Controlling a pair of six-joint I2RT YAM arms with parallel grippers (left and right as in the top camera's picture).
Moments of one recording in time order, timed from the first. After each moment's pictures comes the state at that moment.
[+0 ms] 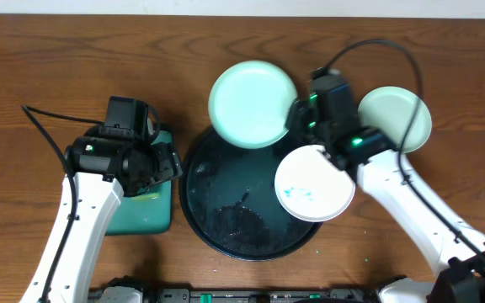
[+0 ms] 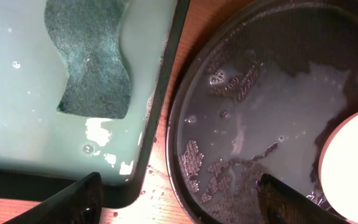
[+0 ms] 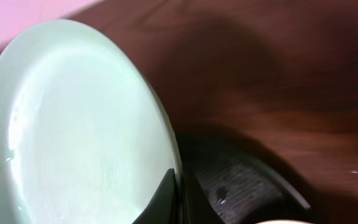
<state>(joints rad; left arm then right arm) -0.13 1.28 1.10 -1.12 0.12 -0.46 0.38 1.51 1.08 -0.30 -0.04 0.64</state>
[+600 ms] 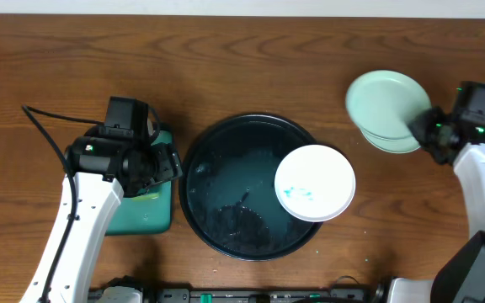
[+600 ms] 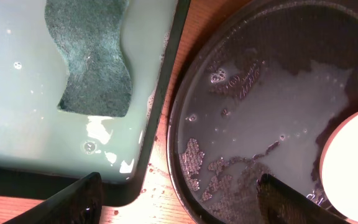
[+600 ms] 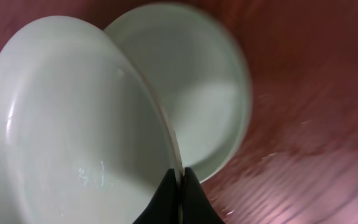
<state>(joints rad) -0.13 1.28 1.10 -1.13 0.12 -0.46 -0.33 1.55 1.08 -0.58 -0.09 0.68</state>
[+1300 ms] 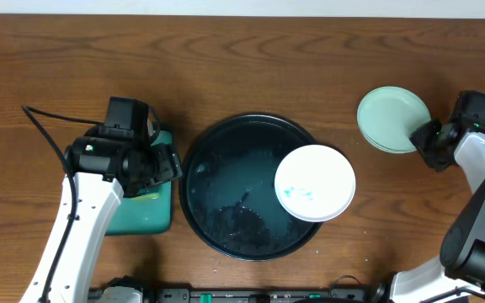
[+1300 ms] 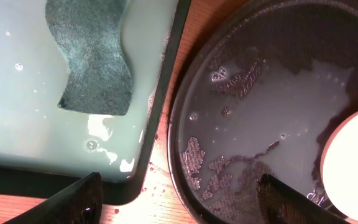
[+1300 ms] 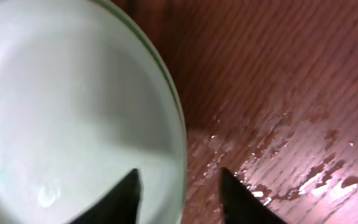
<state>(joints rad) -0.13 1.28 1.10 -1.13 0.12 -0.46 -0.38 1.77 1.08 -0.52 -0.07 0.62</state>
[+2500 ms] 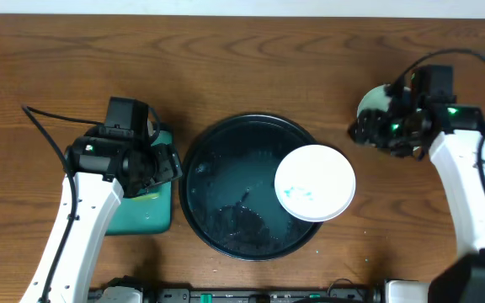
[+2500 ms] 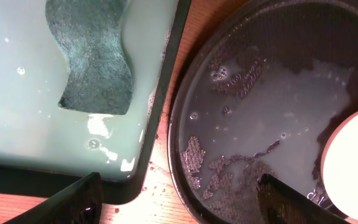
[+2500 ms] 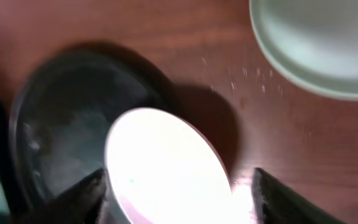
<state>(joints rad) -0.13 1.28 1.10 -1.13 0.12 -0.46 -0.05 1.53 1.23 -0.97 -0.32 0.24</state>
